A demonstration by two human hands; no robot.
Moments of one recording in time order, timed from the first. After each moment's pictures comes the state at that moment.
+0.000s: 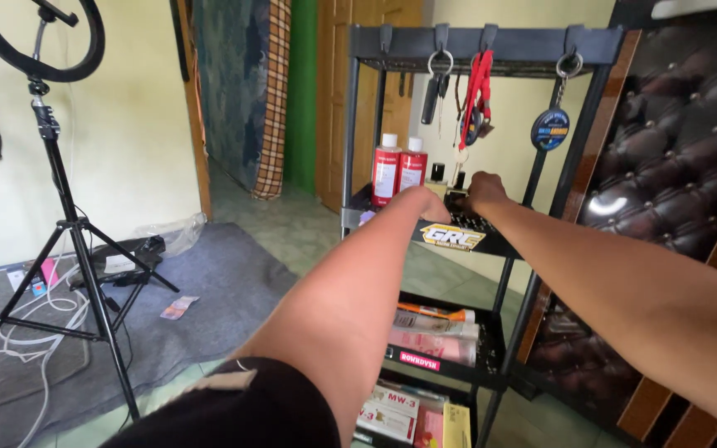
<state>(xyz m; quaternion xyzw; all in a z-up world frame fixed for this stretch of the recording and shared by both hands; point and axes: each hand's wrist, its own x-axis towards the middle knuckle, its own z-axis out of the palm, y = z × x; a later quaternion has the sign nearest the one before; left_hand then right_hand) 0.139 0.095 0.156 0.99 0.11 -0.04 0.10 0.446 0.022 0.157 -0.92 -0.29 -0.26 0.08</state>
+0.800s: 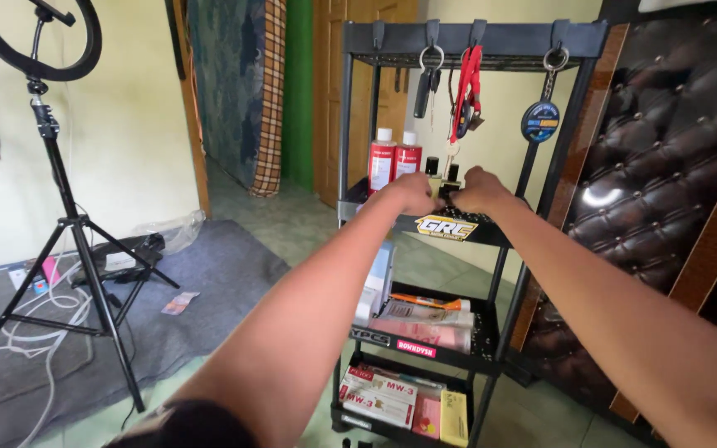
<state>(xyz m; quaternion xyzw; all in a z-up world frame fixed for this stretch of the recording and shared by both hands) 0.185 0.124 0.181 0.97 0.03 0.20 0.14 0.338 -0.021 0.173 -0.92 -0.32 -0.17 0.16</state>
